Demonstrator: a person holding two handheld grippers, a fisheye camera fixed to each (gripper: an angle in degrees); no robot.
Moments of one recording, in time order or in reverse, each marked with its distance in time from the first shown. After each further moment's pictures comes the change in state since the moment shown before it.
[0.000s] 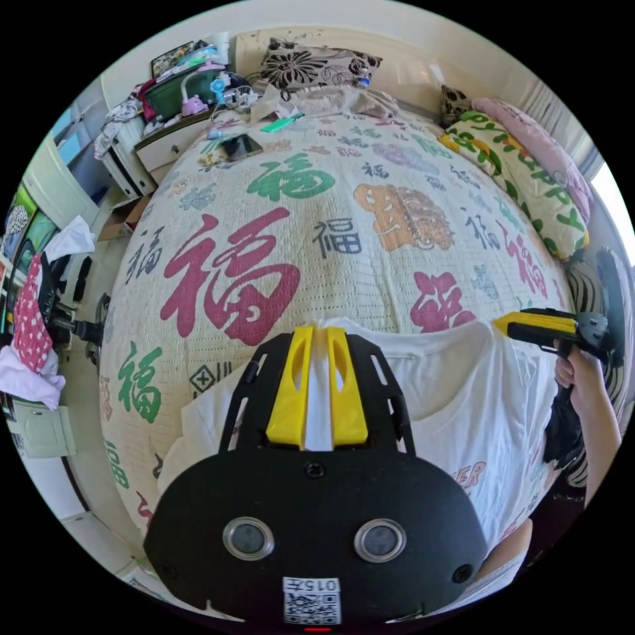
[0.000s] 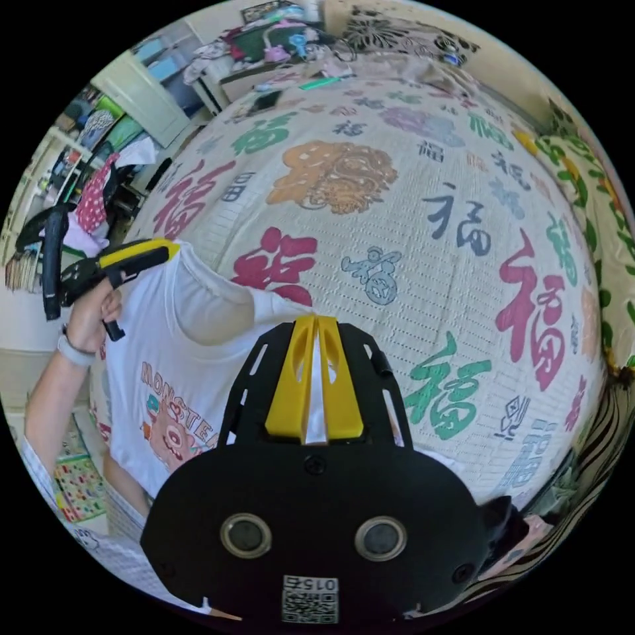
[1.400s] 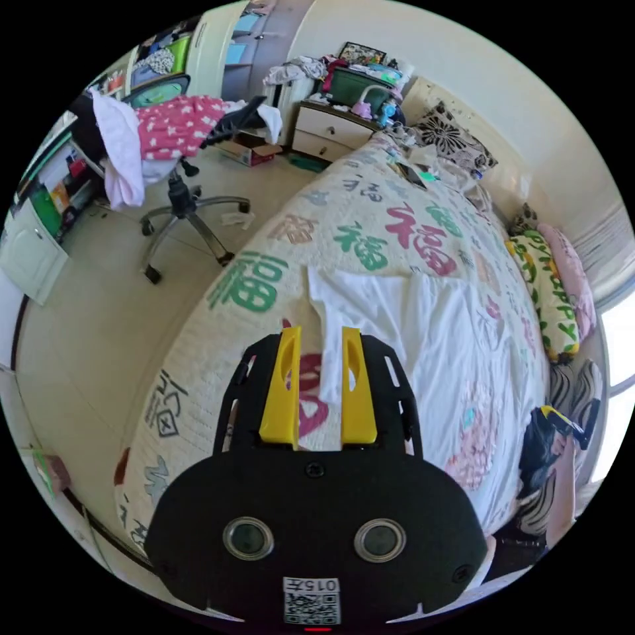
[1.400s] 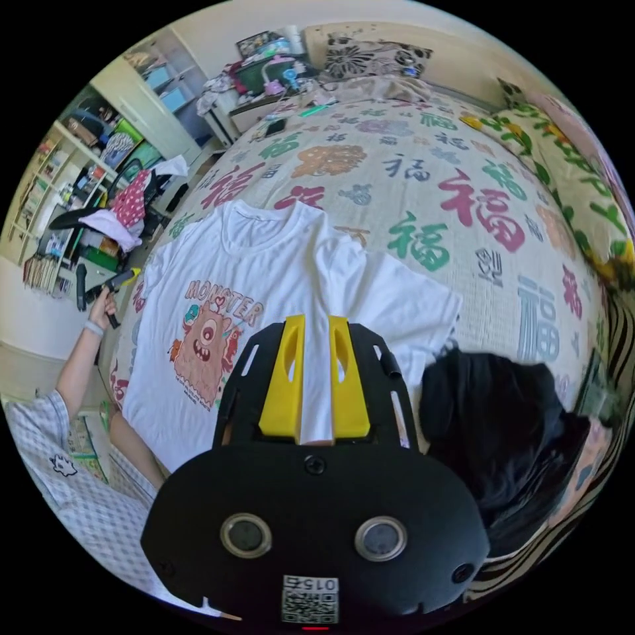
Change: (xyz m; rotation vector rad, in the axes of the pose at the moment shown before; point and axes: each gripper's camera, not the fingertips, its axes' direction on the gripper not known) left arm -0.254 0.350 -0.067 0.111 0.140 -0.466; right arm 0.071 0.275 -0.047 0.197 -0.121 0.067
